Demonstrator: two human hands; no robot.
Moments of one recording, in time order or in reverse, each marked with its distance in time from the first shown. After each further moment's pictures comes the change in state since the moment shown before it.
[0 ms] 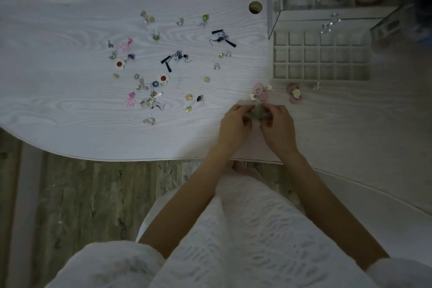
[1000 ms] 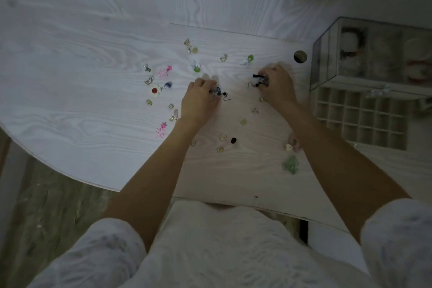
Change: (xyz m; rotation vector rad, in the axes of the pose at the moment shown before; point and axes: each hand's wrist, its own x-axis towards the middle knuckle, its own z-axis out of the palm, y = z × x) left_hand 0.124 -0.092 -0.165 0.313 0.195 -0.024; right_hand 0.201 -0.118 0.051 -0.316 -0.110 -0.282
